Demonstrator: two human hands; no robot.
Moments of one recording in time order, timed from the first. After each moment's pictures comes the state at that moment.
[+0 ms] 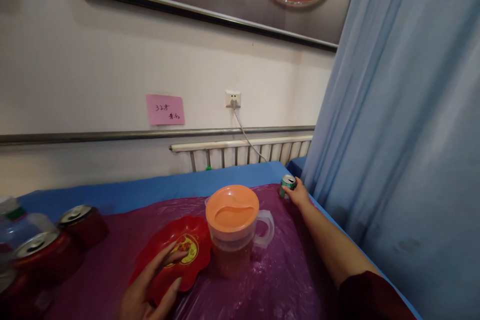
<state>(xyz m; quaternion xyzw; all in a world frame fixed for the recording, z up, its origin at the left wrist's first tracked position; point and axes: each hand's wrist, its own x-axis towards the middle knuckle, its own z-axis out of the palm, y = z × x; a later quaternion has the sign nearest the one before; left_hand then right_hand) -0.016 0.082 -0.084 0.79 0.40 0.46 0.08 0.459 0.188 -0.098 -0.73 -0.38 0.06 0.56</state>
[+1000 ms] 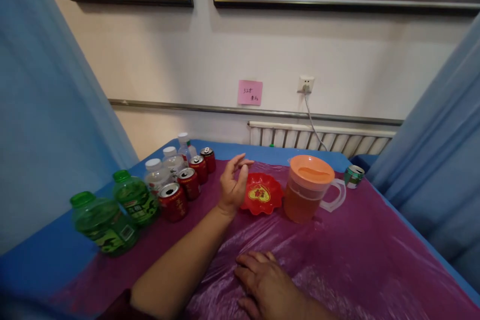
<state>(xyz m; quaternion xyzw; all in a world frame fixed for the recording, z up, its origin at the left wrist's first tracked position) -0.001 0.059 0.006 0.63 0.33 0.68 0.17 0.143 -0.086 -0.078 -0.33 -0.90 0.28 0.08</state>
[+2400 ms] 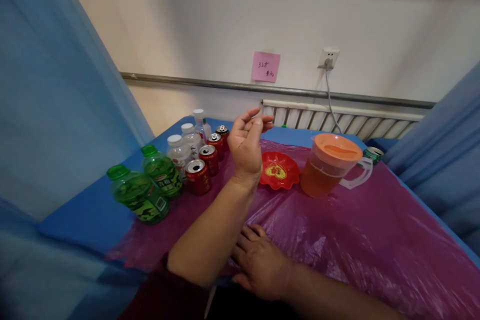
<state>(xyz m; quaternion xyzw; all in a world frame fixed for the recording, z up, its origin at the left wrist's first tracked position) 0.009 0.017 0.086 0.42 0.20 0.79 0.39 0.073 -0.110 -0.062 -0.27 -0.93 0.25 0.03</state>
